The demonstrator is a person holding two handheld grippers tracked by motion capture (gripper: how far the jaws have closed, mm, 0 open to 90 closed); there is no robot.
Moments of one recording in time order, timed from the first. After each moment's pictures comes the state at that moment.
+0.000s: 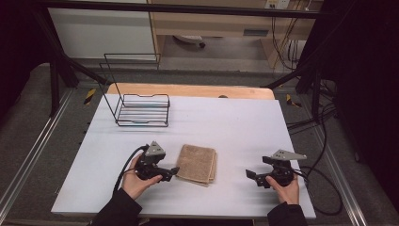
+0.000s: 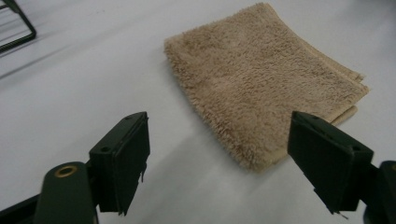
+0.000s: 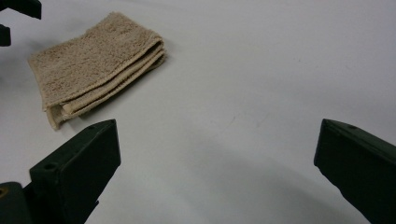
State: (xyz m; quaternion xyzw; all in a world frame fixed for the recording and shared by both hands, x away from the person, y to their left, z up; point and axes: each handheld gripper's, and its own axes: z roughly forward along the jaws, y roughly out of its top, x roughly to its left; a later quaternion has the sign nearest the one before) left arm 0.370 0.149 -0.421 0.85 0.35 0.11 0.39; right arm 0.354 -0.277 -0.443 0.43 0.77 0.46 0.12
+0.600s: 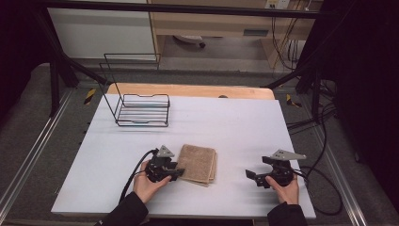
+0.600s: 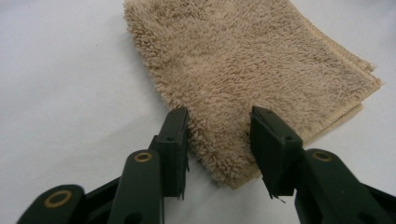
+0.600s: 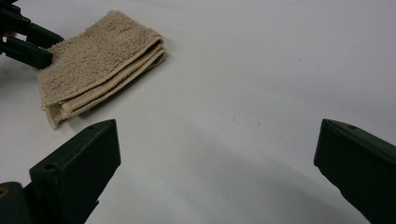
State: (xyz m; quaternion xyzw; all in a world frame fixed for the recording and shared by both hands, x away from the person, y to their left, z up) left arm 0.372 0.126 -0.444 0.85 0.38 0.07 0.37; right arm 0.354 -0.276 -0.444 0.43 0.77 0.46 0.12
